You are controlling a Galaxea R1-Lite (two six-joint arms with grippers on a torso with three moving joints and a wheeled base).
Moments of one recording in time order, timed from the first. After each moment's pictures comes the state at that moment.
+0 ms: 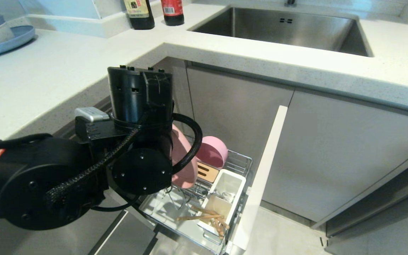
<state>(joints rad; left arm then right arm) -0.90 1.66 -1.08 -0.41 1.13 -1.38 0.01 0.00 0.00 0.00 0.00 0.02</state>
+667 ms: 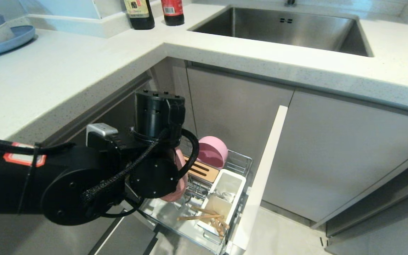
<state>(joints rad) -0.85 1.73 -1.04 -0.40 1.13 -1.46 0.01 0.00 0.00 0.00 0.00 0.02</state>
